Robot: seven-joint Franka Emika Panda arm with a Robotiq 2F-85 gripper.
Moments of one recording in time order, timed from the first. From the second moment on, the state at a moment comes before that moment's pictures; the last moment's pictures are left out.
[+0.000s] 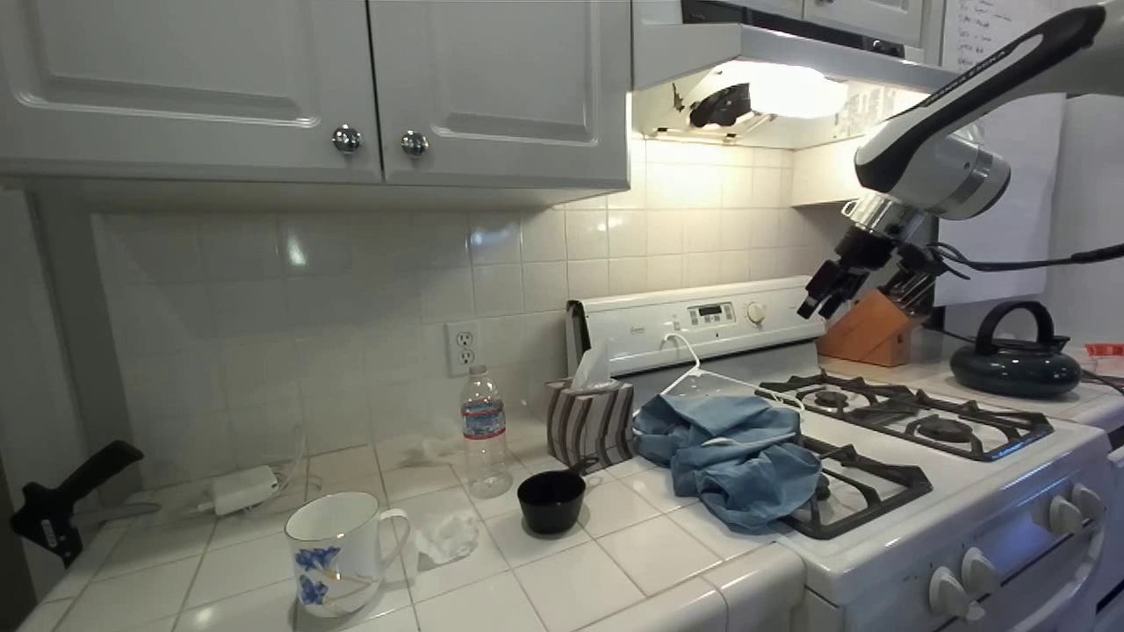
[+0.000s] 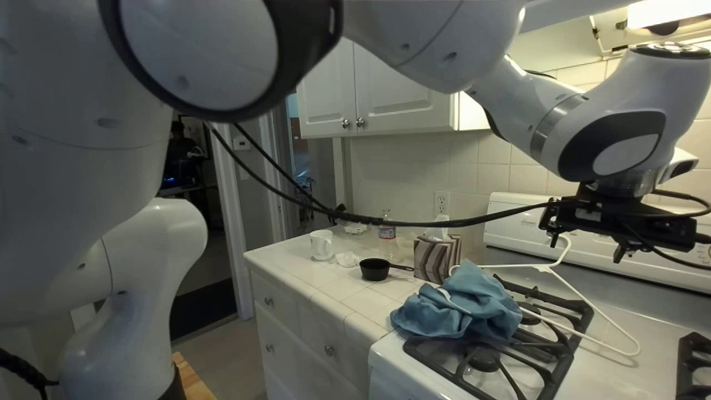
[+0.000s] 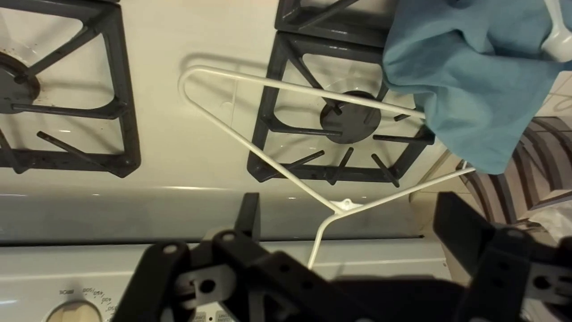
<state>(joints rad) 1.67 -0.68 -2.22 -1.64 -0.11 2.37 -0.76</state>
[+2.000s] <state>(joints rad) 2.26 -1.14 -2.40 -0.75 -0.47 1.89 -1.04</state>
